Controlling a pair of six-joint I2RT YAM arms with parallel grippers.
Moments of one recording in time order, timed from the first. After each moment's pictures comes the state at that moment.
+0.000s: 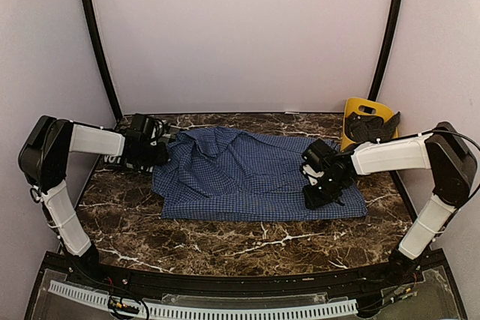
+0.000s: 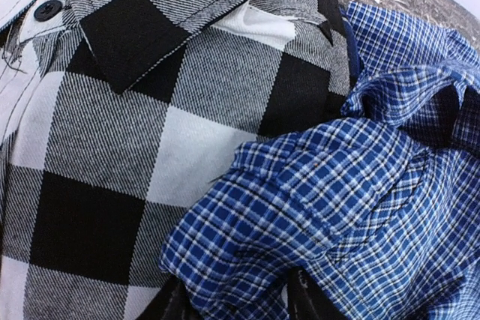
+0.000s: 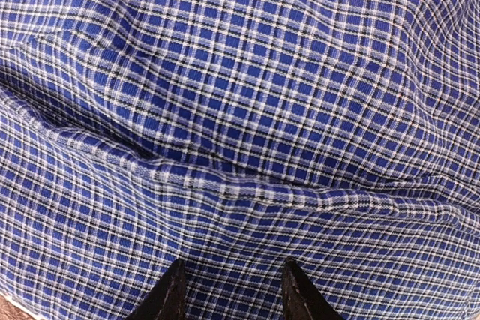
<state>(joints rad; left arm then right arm) -0.29 1.79 1.02 -0.12 -0.10 -0.40 0.68 1.64 0.92 -0.58 0.07 0.29</state>
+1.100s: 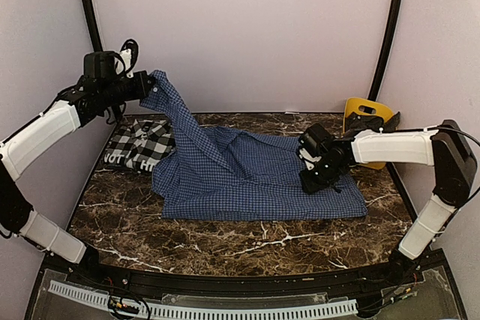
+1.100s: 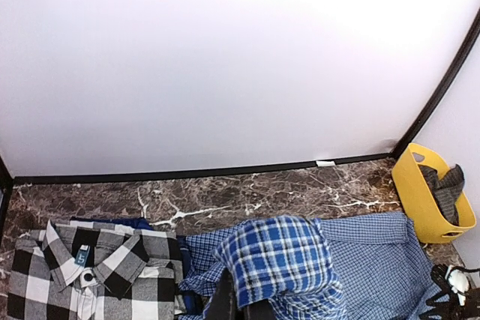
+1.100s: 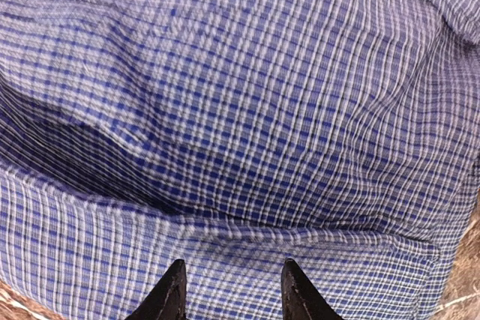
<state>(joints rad) -0.28 1.37 1.27 -0.19 0.06 -0.25 0.68 1.64 1.04 -0.64 0.14 0.26</state>
